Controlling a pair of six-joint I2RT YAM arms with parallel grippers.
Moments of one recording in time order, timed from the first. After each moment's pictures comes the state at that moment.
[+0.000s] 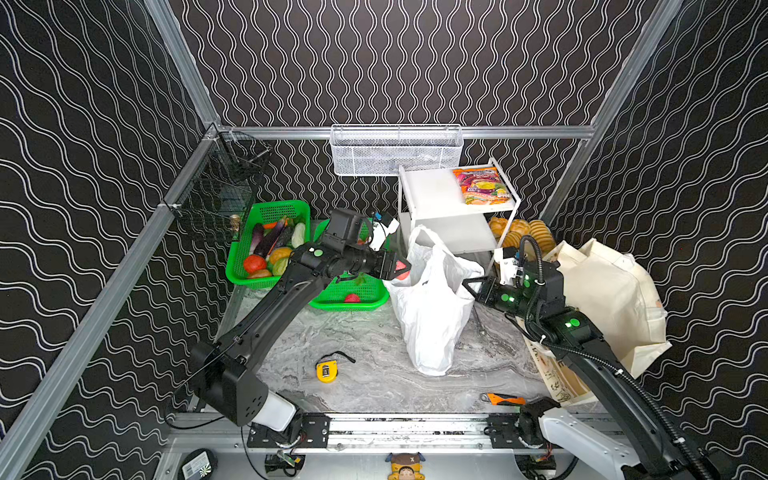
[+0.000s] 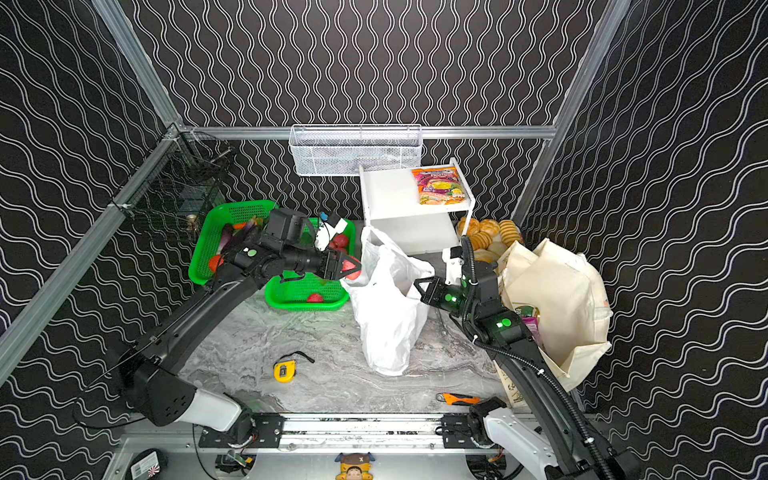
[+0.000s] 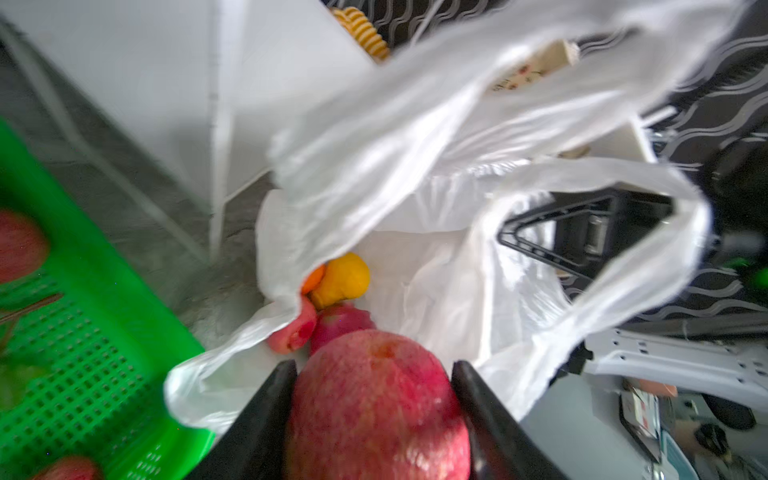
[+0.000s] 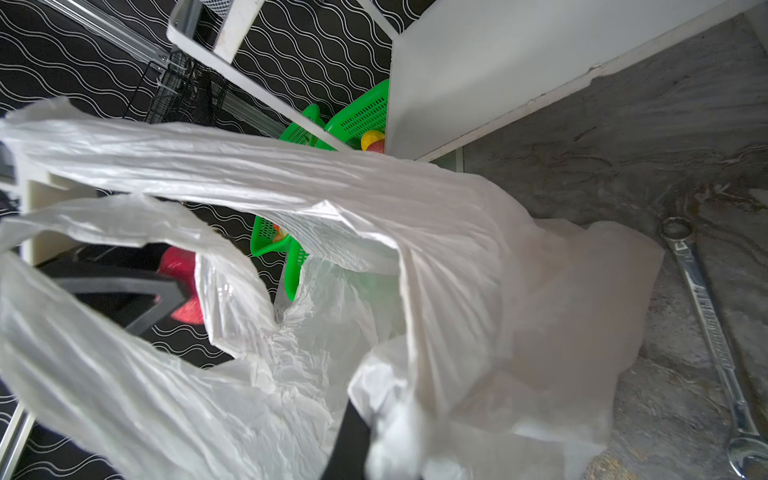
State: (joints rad) left arm -0.53 1.49 1.52 -0.69 0.59 -0.18; right arm 0.35 0.94 0.89 -0.40 -0.40 0.71
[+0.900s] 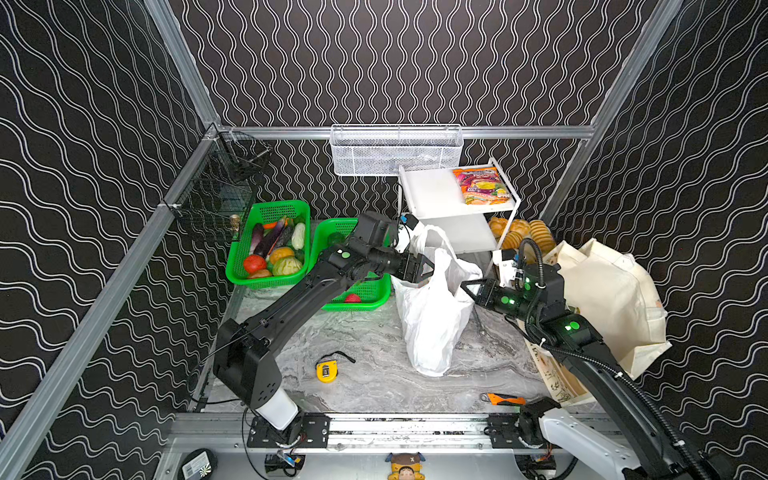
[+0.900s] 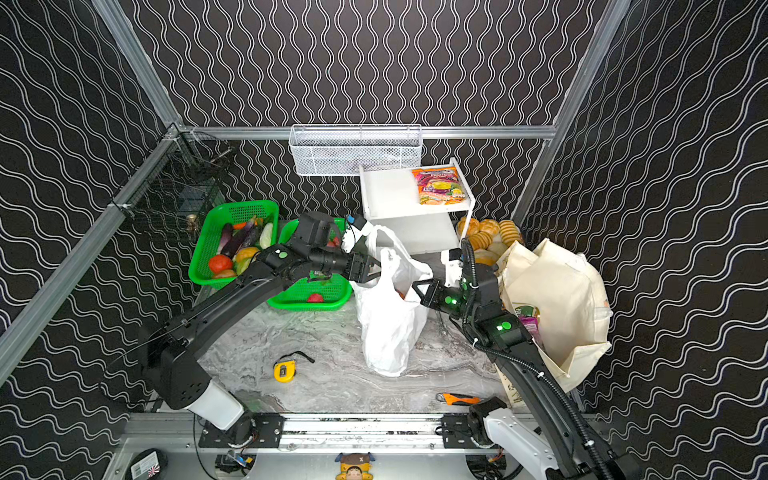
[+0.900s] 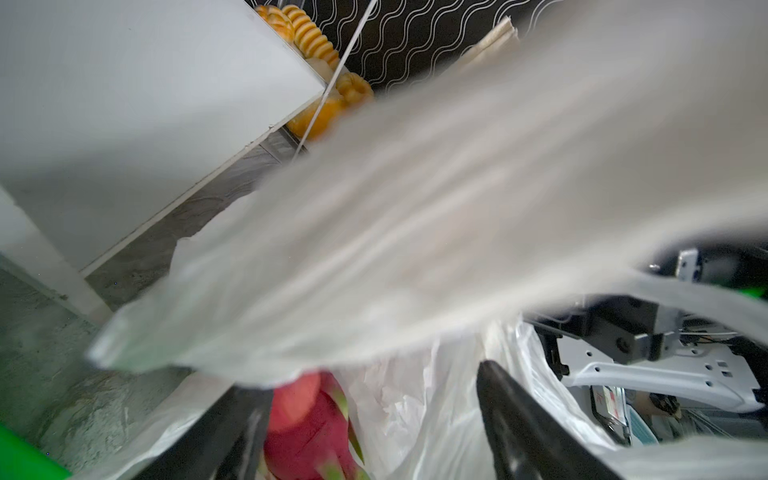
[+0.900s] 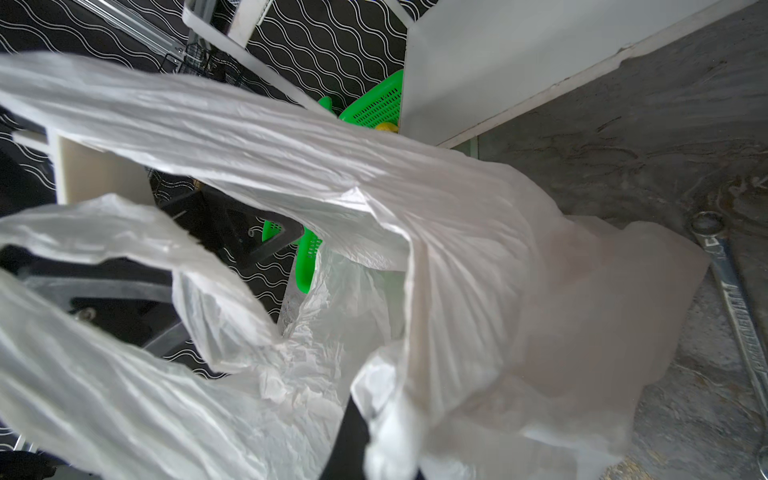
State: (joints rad) left arm -0.62 1.61 1.51 -0.49 0.61 -0.27; right arm 0.35 0.93 0.86 -0.37 -0.44 0.72
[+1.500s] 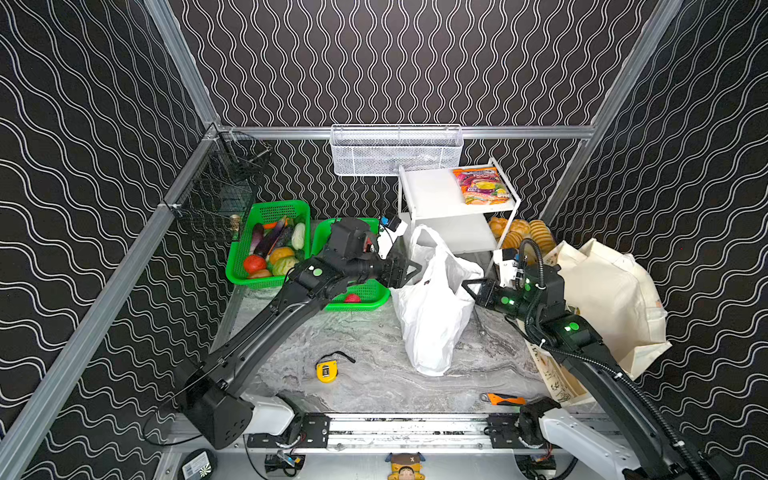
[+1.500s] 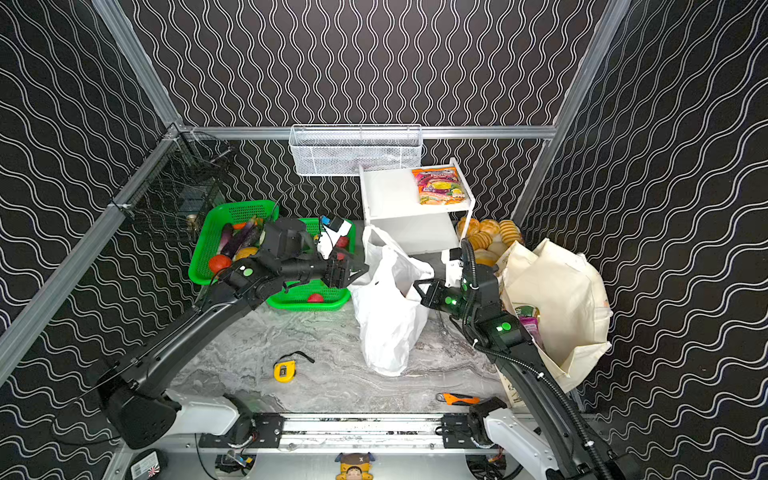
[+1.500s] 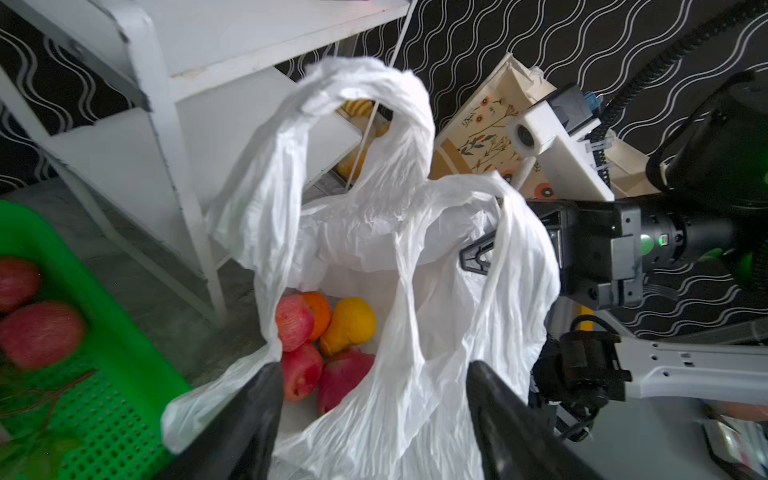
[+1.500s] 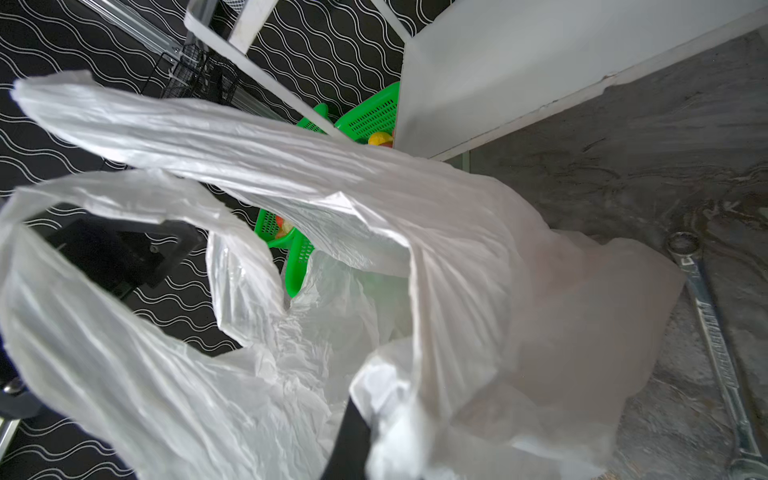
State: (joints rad) left arm -0.62 1.35 1.38 -0.49 0.40 -0.15; right arm 0.35 0.92 0.85 -0.36 -0.41 0.67
